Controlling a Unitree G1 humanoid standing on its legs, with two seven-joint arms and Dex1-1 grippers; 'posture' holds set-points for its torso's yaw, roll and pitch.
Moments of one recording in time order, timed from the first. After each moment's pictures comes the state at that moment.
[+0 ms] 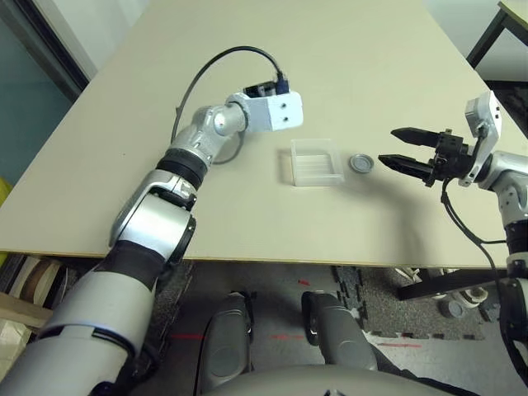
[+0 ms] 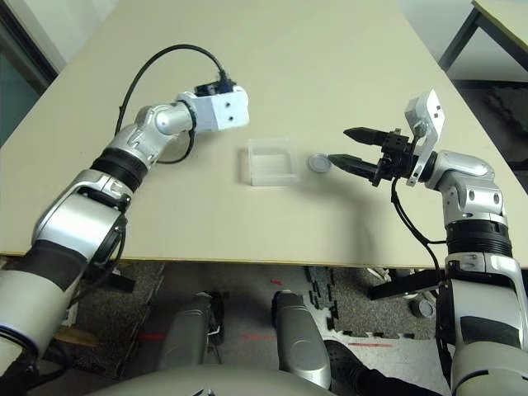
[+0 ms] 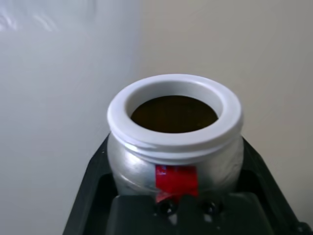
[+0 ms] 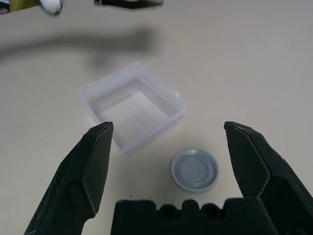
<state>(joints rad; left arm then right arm) -1.30 0.33 -0.69 1.05 0.83 -0.43 -0.02 -0.61 -0.69 -0.17 0.57 0.38 0.17 1.29</state>
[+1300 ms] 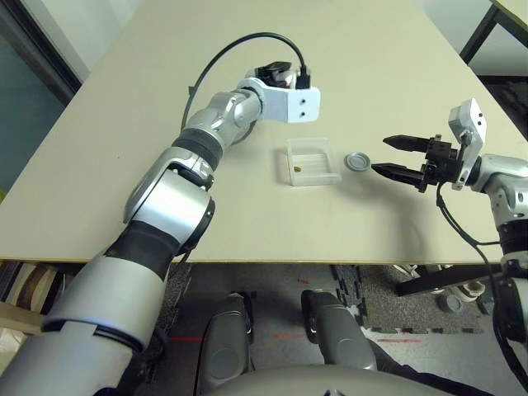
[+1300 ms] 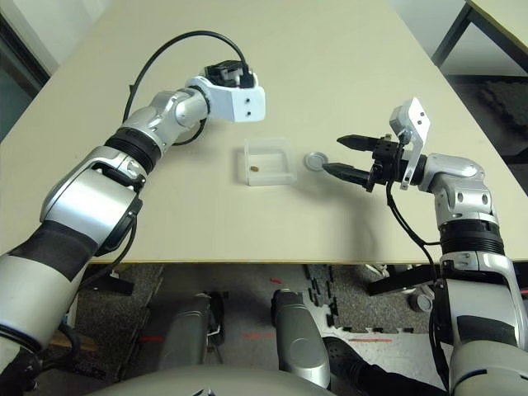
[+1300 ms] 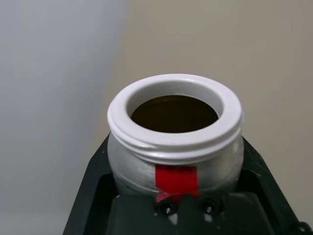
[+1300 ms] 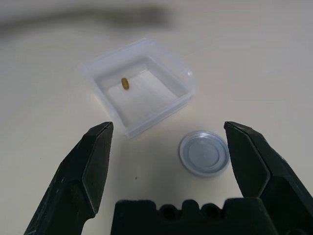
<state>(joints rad) -1.32 0.22 -0.22 1.26 0.38 -0.23 -0.38 -0.61 -0.68 -0.10 0.59 0.32 0.11 1.32</state>
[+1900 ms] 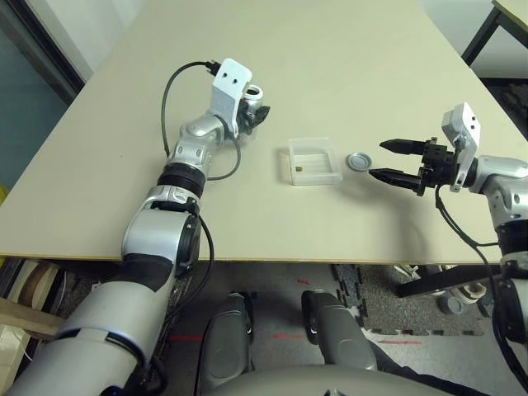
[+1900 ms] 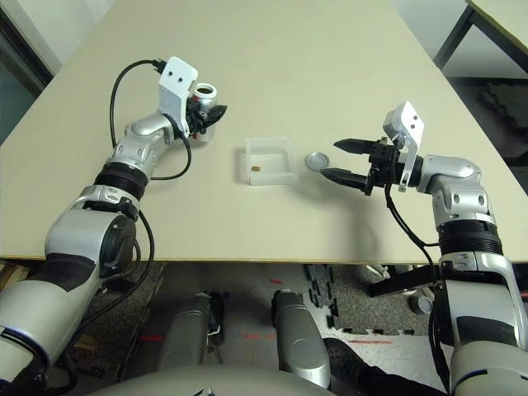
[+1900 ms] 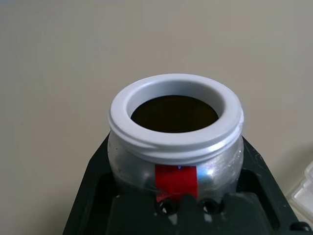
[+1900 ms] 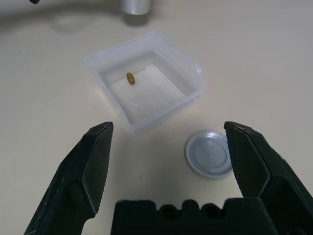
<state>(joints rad) -1.08 0.22 0.12 1.04 -0.04 0.02 -0.53 -0.61 -0.69 -0.09 0.59 0.31 0.10 1.33</state>
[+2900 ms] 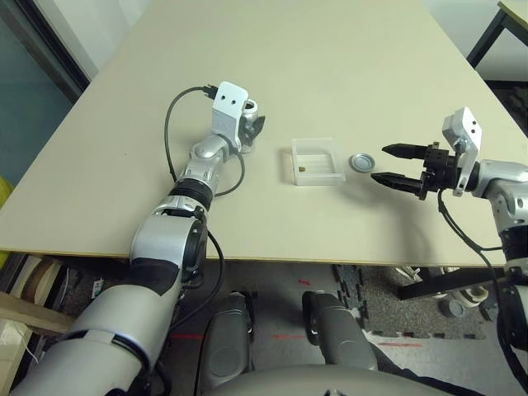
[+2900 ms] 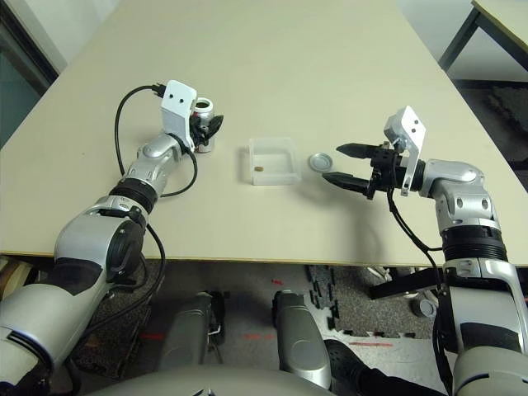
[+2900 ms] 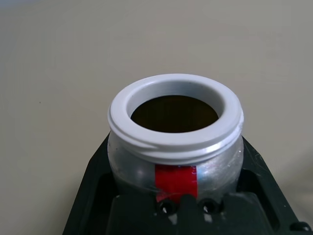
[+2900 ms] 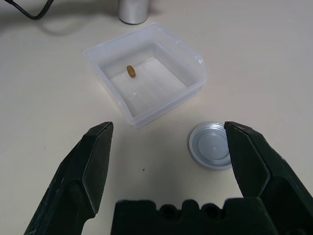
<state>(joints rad) -1.07 0.17 0.08 1.26 0.03 -0.23 -0.35 -0.58 -0.70 -0.09 0.54 0.31 0.14 1.30</state>
